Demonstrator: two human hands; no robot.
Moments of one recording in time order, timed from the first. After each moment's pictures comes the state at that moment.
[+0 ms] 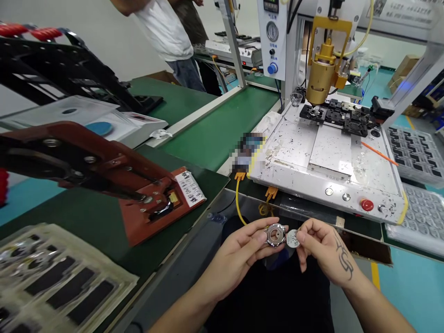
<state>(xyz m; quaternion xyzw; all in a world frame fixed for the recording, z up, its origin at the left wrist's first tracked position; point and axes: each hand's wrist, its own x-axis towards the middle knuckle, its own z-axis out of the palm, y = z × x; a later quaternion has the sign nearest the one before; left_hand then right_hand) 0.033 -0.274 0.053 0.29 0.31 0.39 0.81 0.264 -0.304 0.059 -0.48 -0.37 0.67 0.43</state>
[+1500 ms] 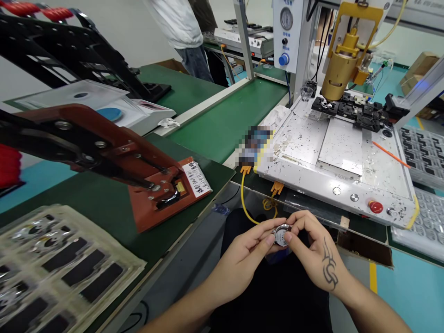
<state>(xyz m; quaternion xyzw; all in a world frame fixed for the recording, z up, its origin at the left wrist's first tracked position) 0.034 -0.287 0.056 0.42 0.33 0.40 0.75 0.237 -0.298 0.072 -0.54 -0.58 0.48 0.39</state>
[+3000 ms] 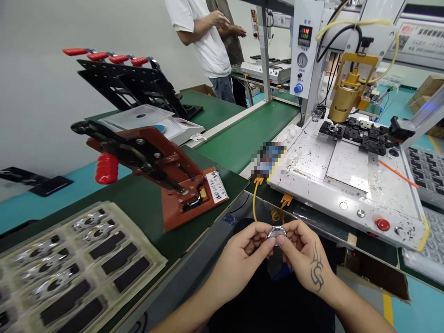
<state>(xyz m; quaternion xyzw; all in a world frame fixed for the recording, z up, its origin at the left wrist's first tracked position) 0.017 -0.282 0.064 0.52 0.44 0.44 0.58 0.200 -0.284 0.065 -0.48 -0.50 0.57 0.43</state>
